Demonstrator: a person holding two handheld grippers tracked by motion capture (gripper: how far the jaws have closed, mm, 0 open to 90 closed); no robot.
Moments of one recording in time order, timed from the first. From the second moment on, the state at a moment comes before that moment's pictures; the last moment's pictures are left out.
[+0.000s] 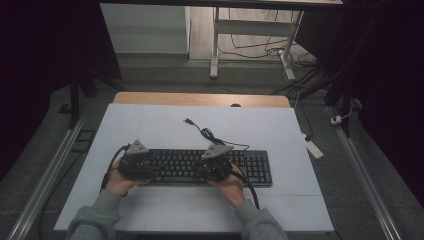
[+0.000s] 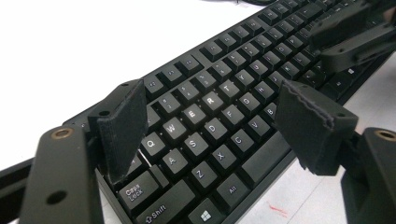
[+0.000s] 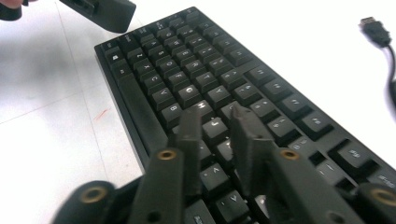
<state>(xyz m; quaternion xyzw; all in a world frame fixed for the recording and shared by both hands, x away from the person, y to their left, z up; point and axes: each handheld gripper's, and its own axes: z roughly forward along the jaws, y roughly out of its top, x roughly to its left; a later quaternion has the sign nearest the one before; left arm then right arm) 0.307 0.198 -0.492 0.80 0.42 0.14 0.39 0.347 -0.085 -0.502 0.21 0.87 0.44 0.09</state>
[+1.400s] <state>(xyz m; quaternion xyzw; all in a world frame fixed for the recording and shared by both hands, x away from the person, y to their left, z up) 0.307 0.200 -0.489 0.80 0.43 0.13 0.40 0.329 -0.174 -0.496 0.25 0.85 0.44 0.14</state>
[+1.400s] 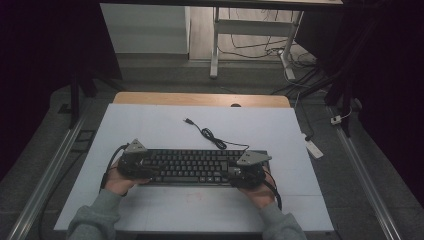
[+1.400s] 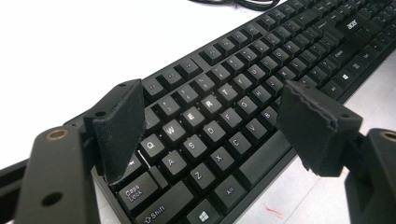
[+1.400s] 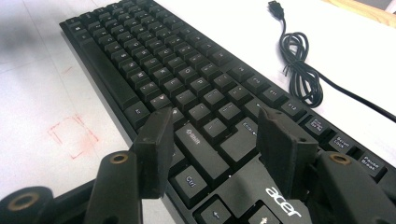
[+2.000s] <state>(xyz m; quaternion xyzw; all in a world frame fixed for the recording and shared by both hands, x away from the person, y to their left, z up) 0.303 0.192 -0.487 0.81 0.40 0.11 0.42 0.329 -0.174 -0.497 0.25 0.85 0.44 0.14</state>
